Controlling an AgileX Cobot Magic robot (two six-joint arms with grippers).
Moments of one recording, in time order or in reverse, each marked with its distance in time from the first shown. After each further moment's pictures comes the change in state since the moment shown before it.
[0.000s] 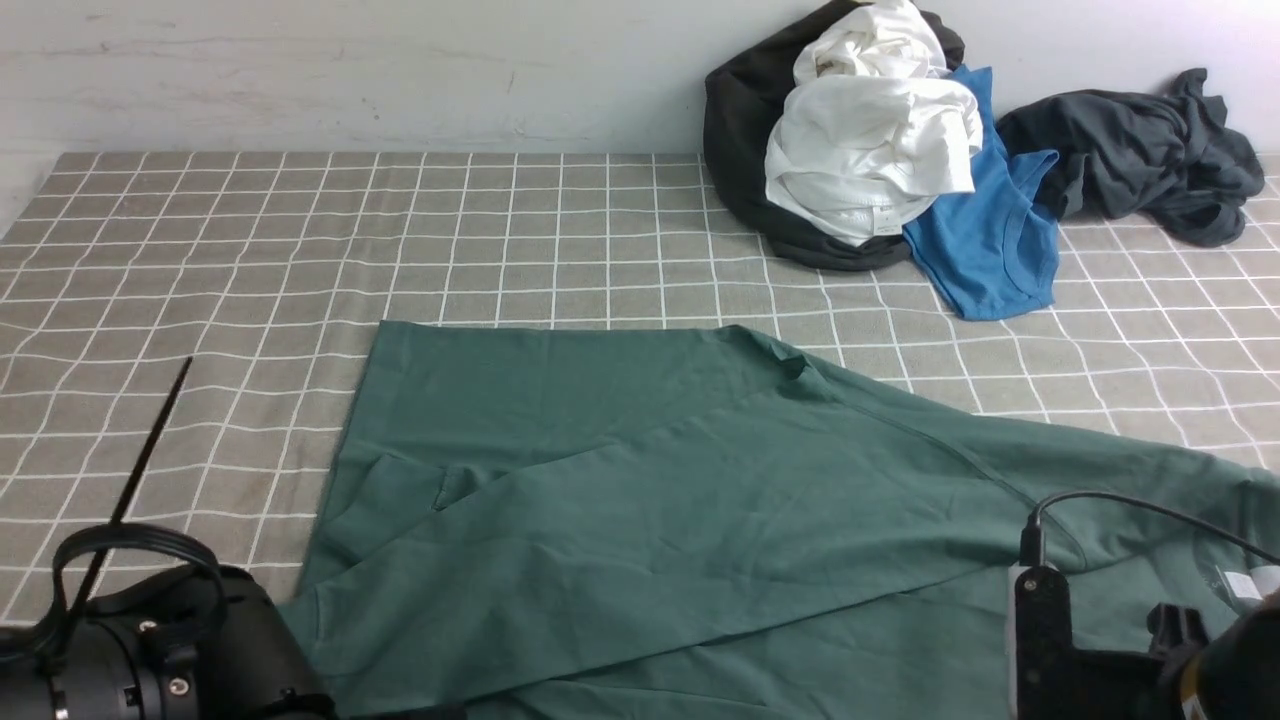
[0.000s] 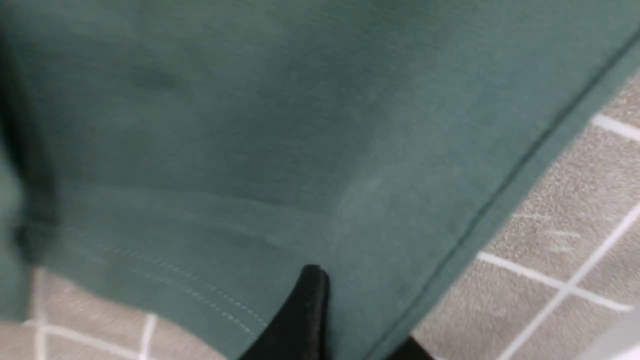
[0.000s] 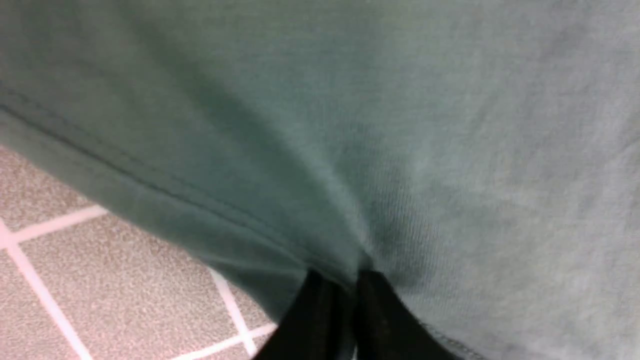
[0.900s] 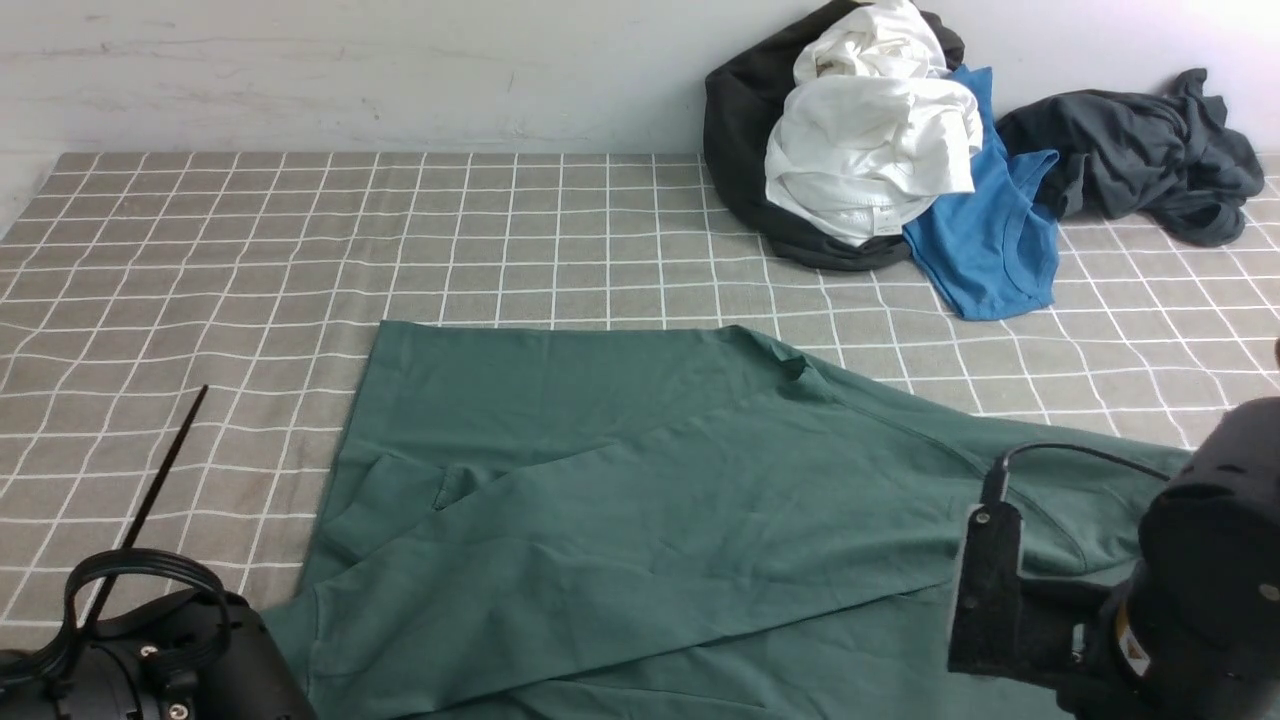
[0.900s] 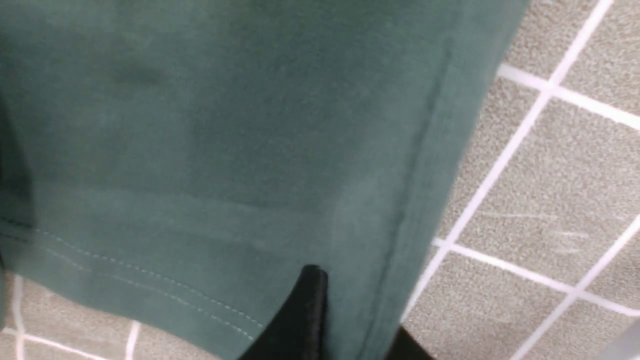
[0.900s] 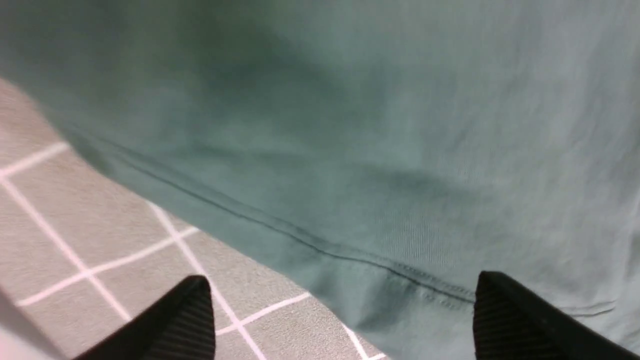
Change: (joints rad) right arm 0.140 0.010 -0.230 0.079 0.366 0.200; left arm 0.000 0.013 0.048 0.002 -0.056 0.001
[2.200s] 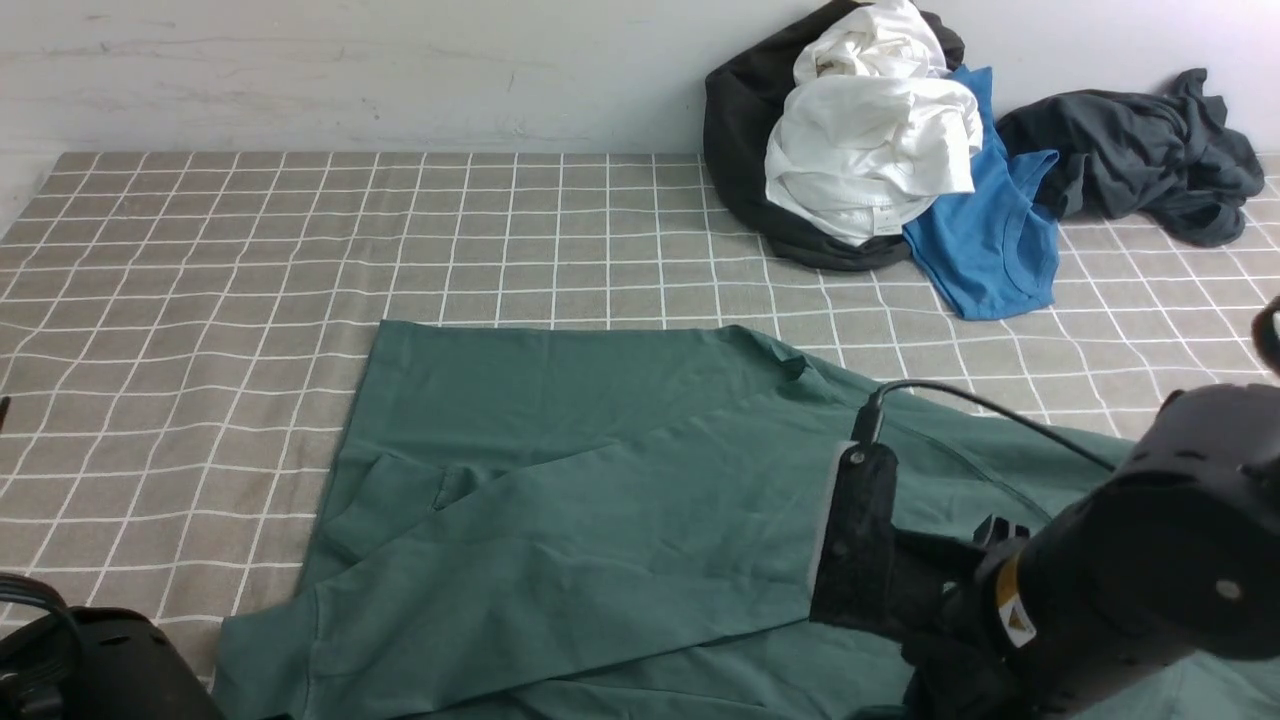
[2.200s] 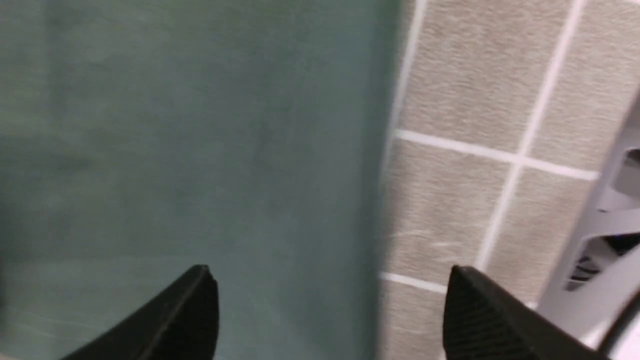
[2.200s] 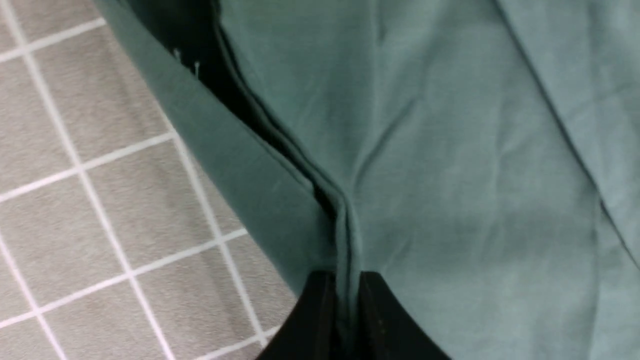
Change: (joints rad) right arm 0.151 0.000 -0.117 0.136 -0.171 0.011; left arm 0.000 -0.135 0.028 -0.163 -0.036 0.240
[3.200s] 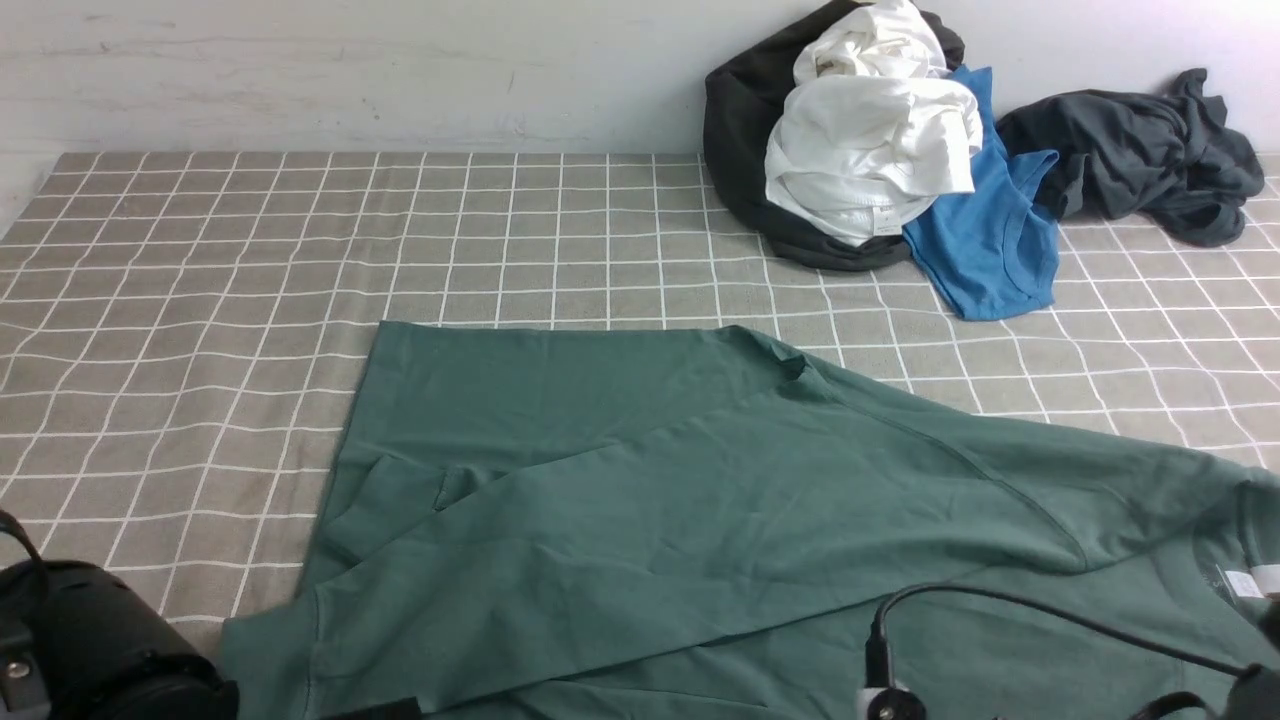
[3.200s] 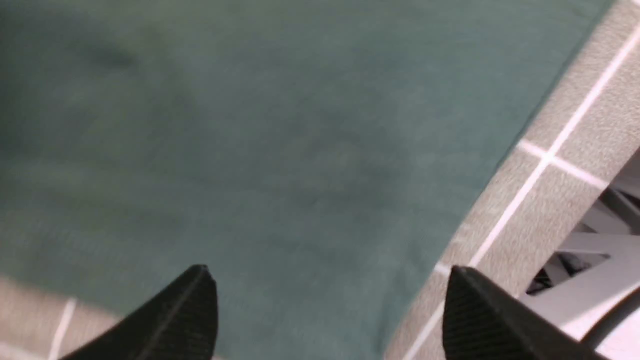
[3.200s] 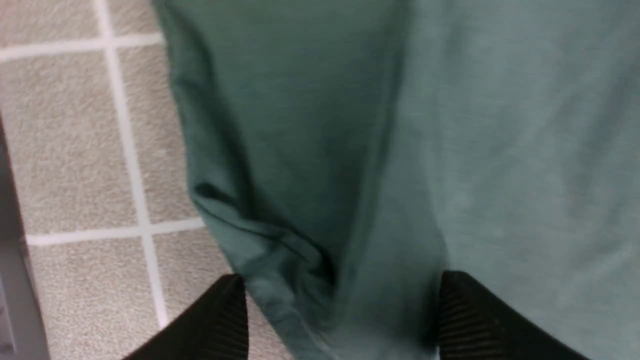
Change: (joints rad) right arm 0.120 -0.032 0.387 0.138 -0.338 -0.283; left arm 0.097 0.000 -0.011 -0.044 0.060 -0.096
